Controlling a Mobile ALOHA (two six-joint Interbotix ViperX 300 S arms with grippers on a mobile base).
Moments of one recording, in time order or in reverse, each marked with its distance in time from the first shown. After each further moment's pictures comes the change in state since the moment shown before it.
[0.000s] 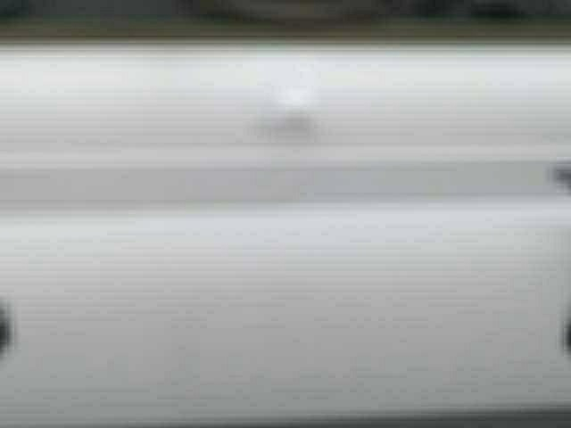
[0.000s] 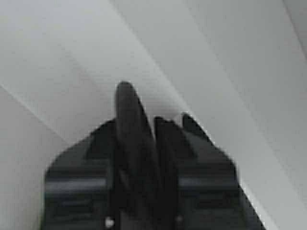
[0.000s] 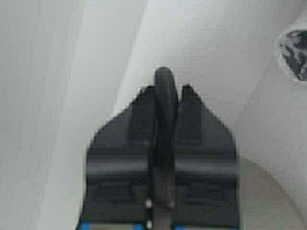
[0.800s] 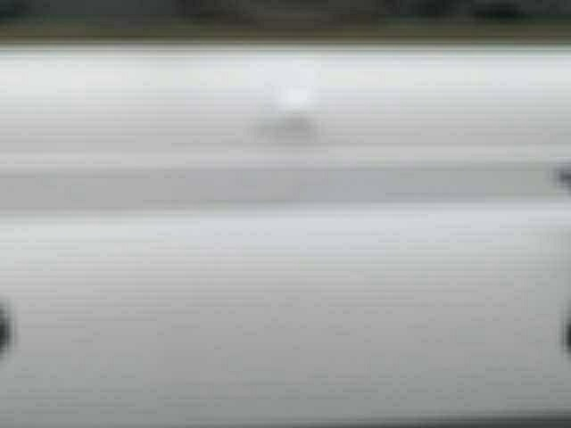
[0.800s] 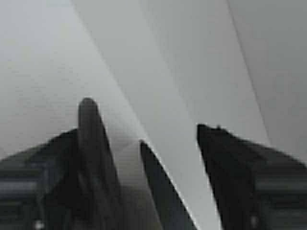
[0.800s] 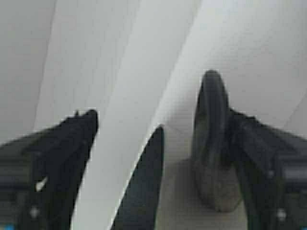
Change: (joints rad) left arm -0.015 0.003 0.061 0.008 -0.268 -0.150; right arm 0.009 -0.040 0.066 -0.012 -0.150 0.002
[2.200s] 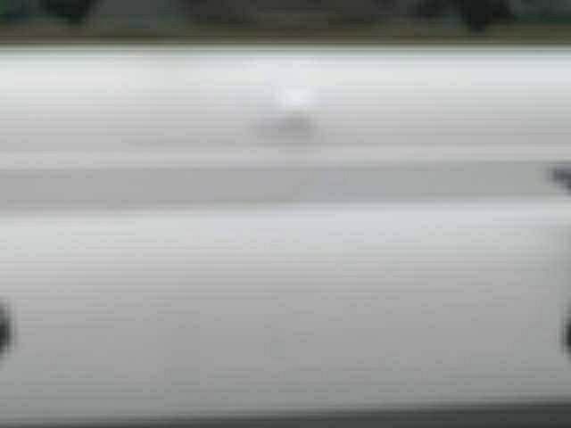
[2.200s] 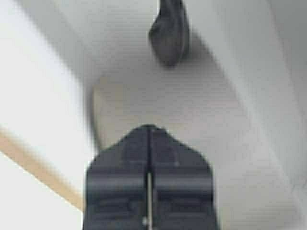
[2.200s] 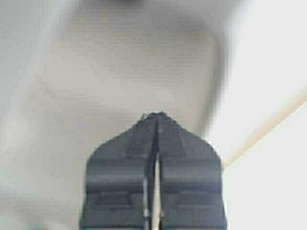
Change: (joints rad) left arm -0.140 -0.364 0.661 0.041 -0.149 -0.020; right arm 0.150 -0.273 0.634 -0.117 -0.186 -0.008
